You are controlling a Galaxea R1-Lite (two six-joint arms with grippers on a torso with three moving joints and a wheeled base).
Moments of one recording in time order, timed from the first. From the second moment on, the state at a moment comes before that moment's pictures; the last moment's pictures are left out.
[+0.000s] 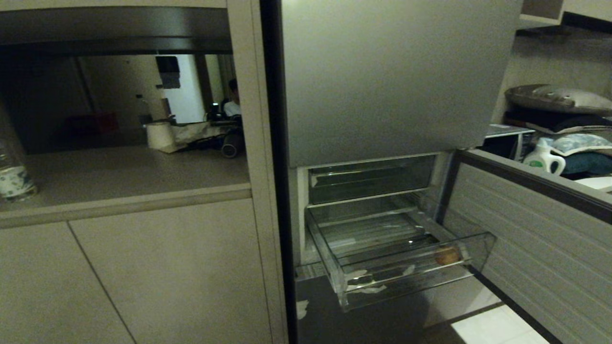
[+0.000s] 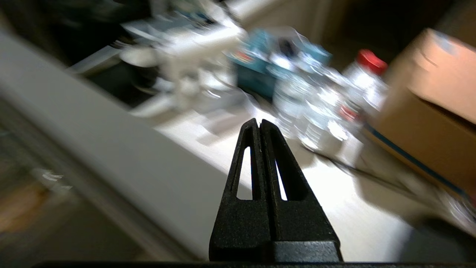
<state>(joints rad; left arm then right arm) -0.01 0.00 -0.04 0.10 0.01 -0.01 -1.13 1.33 -0.84 -0.27 0.38 -0.18</state>
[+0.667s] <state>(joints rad) -0.01 0.00 -0.04 0.10 0.01 -0.01 -0.78 1.23 -0.80 -0.30 0.38 -0.19</state>
